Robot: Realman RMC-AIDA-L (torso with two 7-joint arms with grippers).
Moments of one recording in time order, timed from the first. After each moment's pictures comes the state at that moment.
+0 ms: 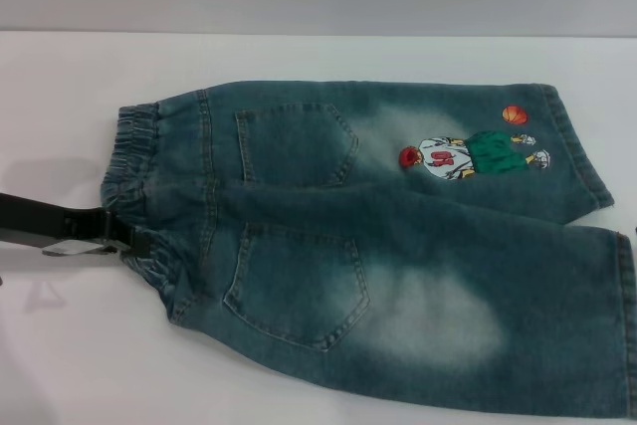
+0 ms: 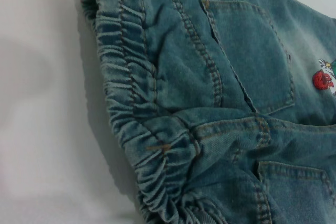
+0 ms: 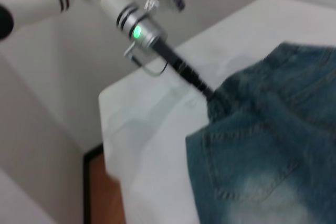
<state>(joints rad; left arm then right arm) -0.56 -1.98 0.79 0.82 2.39 1.54 -2.48 0.57 1.76 -0.58 -0.68 -2.22 -2.09 1.60</state>
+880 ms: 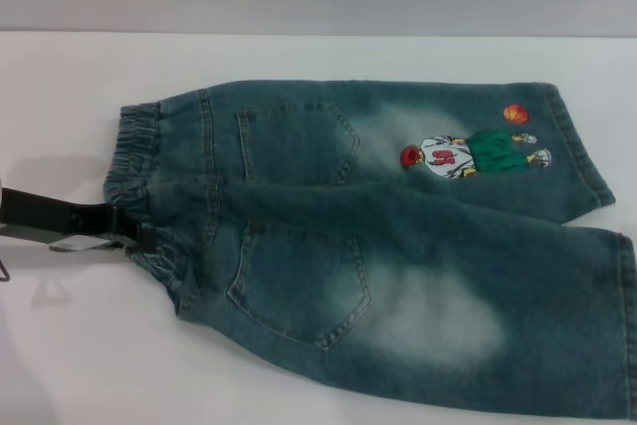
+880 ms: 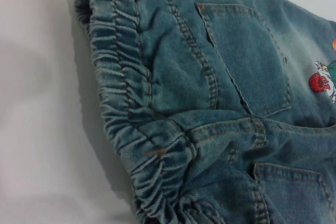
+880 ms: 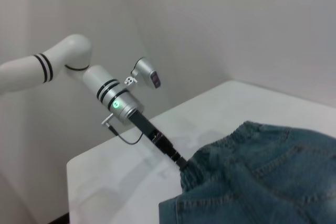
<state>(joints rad) -0.57 -1.99 0.79 0.82 2.39 1.53 -2.49 0.51 1.78 -0.38 -0.72 -2.17 -2.12 1.55</state>
